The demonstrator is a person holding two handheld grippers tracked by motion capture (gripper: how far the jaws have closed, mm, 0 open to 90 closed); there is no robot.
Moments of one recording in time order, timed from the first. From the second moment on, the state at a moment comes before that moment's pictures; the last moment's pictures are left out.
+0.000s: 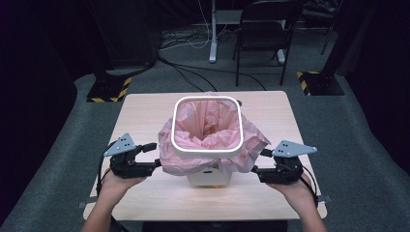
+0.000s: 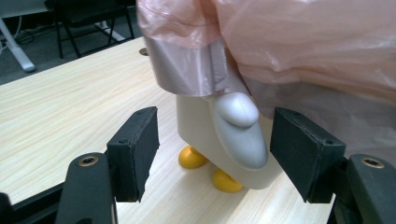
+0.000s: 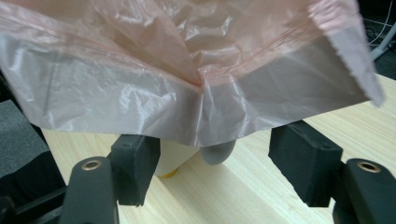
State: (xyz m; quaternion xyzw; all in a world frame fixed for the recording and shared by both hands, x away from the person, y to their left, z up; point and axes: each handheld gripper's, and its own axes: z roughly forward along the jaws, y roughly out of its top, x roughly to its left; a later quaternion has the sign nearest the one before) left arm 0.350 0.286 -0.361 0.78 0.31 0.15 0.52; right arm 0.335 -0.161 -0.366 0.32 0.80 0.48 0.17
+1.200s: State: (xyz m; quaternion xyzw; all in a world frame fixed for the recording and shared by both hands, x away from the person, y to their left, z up) left arm 0.344 0.310 -0.321 0.76 0.31 0.16 0.54; right arm 0.318 -0.187 -0.316 0.29 0.81 0.49 0.17
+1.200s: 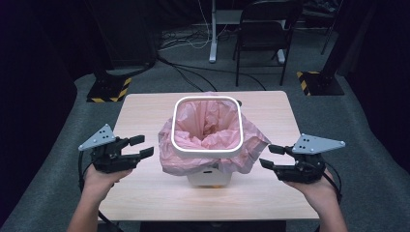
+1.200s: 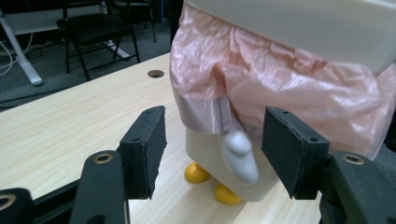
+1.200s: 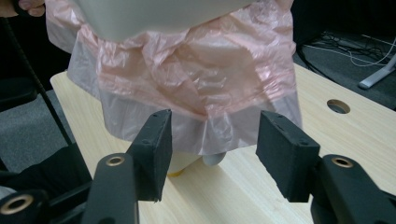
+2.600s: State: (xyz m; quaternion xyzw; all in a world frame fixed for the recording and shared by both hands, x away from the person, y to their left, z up) left arm 0.395 0.272 -0.253 0.78 0.27 0.15 0.54; right arm 0.324 -0.142 -0.264 0.19 0.82 0.51 0.16
